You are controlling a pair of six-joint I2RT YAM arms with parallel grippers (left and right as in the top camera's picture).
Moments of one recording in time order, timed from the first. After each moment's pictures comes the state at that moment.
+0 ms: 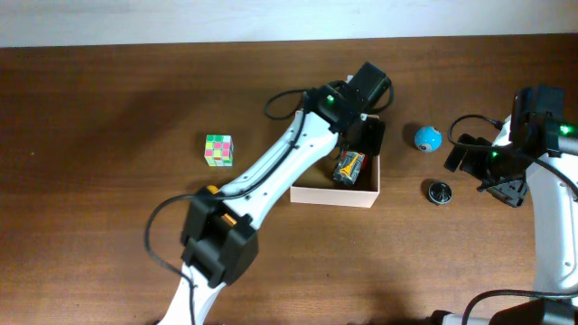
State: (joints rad) left arm -0.74 2.24 2.19 -1.07 0.06 -0.44; right arm -0.28 1.49 1.40 -1.28 -0.09 0.31
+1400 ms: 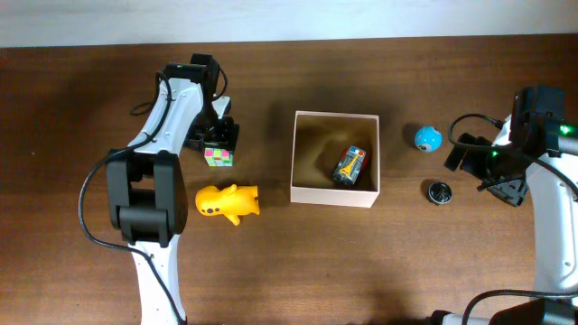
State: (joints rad) left arm -0.13 2.31 1.95 -1.25 0.05 0.02; right arm -0.28 1.49 1.40 -1.27 -0.08 0.31
